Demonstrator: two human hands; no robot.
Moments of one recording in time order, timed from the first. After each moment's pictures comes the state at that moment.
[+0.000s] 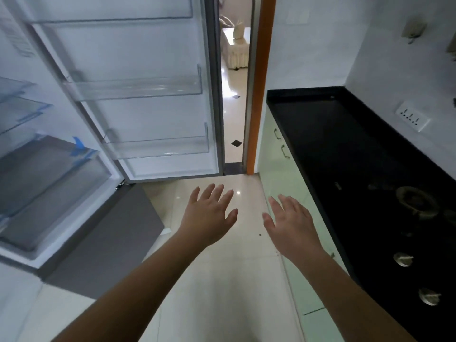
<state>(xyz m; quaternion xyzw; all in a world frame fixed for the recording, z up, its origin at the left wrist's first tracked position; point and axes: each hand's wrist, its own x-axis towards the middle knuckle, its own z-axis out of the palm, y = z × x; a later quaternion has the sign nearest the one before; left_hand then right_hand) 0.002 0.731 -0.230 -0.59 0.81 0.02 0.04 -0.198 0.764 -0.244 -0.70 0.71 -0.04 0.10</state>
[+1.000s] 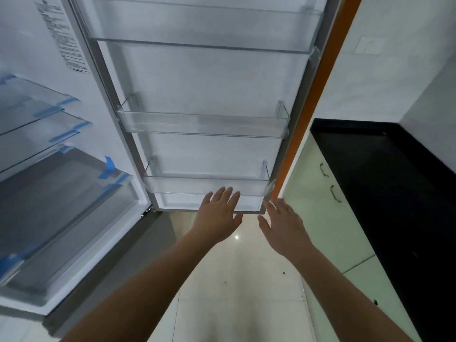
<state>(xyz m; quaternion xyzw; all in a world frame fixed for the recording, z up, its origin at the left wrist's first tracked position) 0.178 0.517 -0.270 -0.60 0.80 0.05 -0.03 -0.010 0.538 -0.255 -0.75 0.65 -0.02 0.09</state>
